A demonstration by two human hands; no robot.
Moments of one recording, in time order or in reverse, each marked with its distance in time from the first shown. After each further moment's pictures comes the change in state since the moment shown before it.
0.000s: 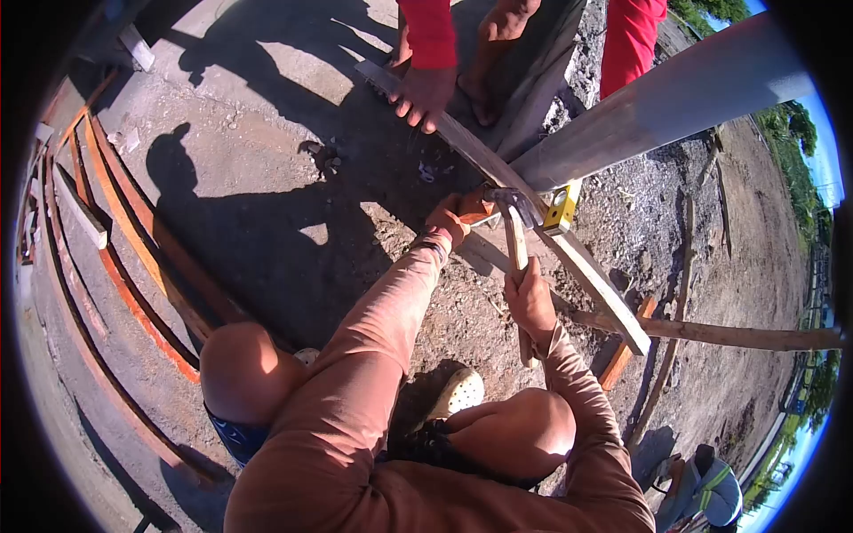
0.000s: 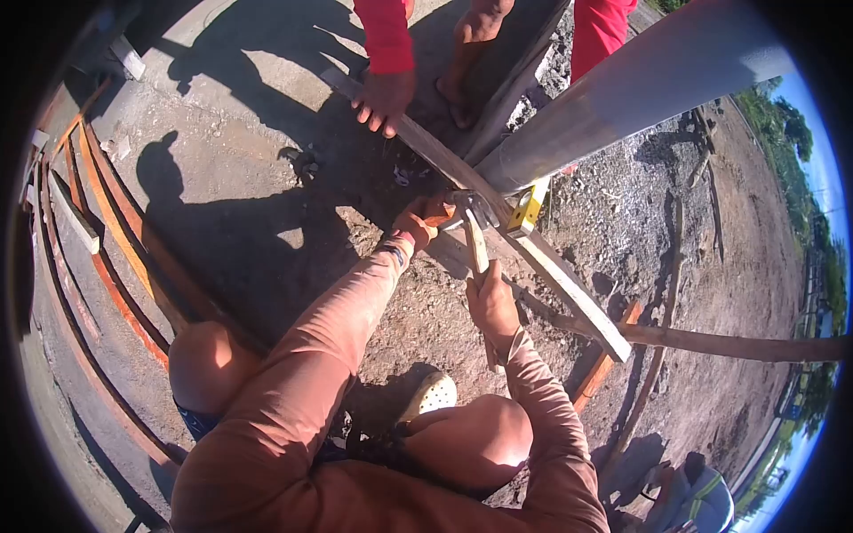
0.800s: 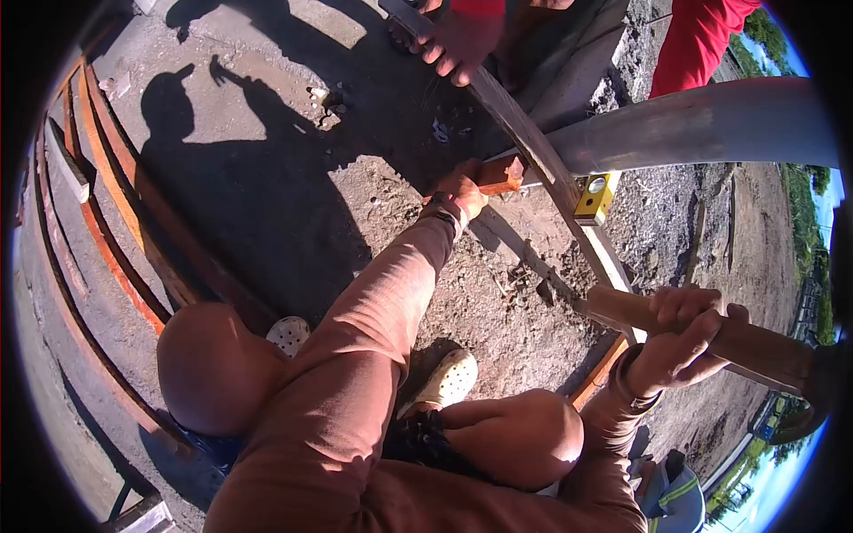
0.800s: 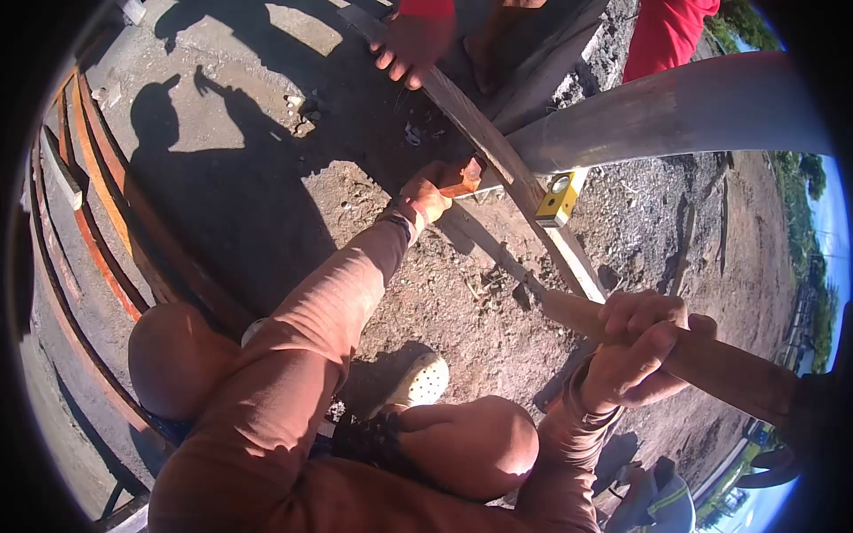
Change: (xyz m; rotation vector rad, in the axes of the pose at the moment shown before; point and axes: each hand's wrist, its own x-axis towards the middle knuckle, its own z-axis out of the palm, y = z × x) left_hand 0.015 -0.010 0.009 0.072 0.010 -0.137; right_hand -0.008 -0.077 -0.111 0.763 0.635 -0.491
